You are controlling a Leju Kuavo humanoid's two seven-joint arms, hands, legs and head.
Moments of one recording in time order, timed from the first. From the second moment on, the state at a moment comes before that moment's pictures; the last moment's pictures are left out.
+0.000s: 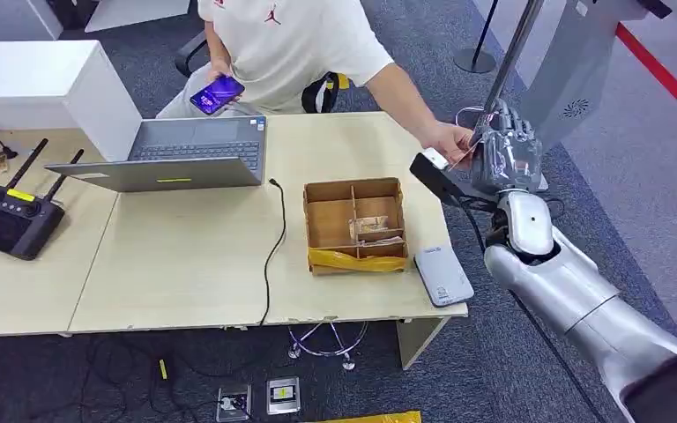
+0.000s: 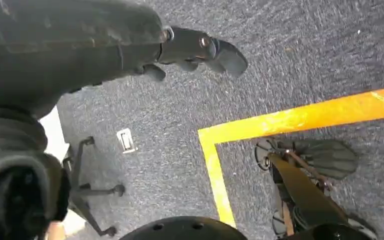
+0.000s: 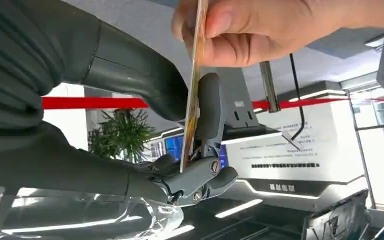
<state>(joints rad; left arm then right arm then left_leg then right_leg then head) -0.19 -0.06 1.41 -0.09 -1.56 -0.20 -0.23 -0.92 -0.42 0.96 -1.04 0.81 -0.31 0.54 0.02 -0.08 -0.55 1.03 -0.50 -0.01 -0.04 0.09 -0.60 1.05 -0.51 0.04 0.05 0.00</state>
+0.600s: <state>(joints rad) -0.20 -0.06 1.36 -0.09 -1.56 -0.20 -0.22 -0.93 -0.42 0.99 -0.99 0.82 -0.40 0.53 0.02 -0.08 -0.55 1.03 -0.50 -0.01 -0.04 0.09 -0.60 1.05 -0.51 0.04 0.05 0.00</state>
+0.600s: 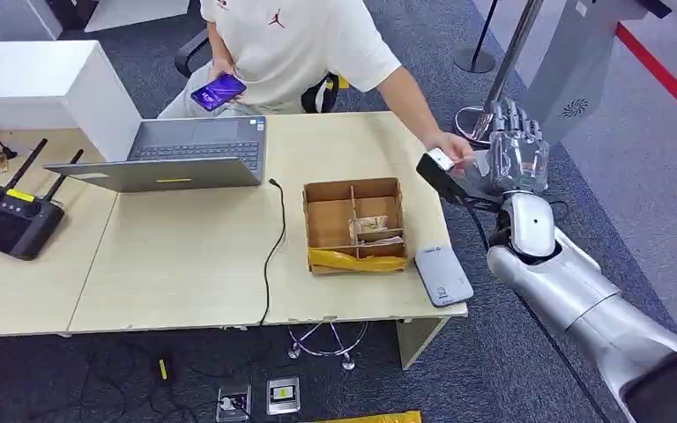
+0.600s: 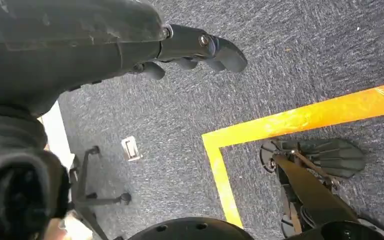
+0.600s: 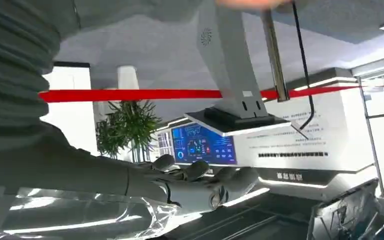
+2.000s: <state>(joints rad) -0.17 -0.07 1.36 -0.10 -1.56 -0.20 -0.24 -0.60 -0.43 0.99 -1.41 0.77 -0.06 0.33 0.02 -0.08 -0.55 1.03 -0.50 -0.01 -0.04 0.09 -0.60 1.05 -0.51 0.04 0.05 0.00</state>
